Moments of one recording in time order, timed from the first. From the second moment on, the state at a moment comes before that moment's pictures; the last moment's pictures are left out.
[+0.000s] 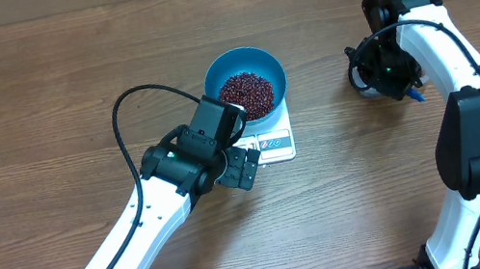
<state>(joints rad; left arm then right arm) -0.59 1.42 1.10 -0.84 -0.06 -0.15 0.03 2.02 1.63 -1.27 0.27 -0.67</state>
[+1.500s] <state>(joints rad) -0.59 1.42 1.10 -0.84 -0.06 -0.15 -0.20 2.02 1.67 -1.33 -0.23 -0.39</state>
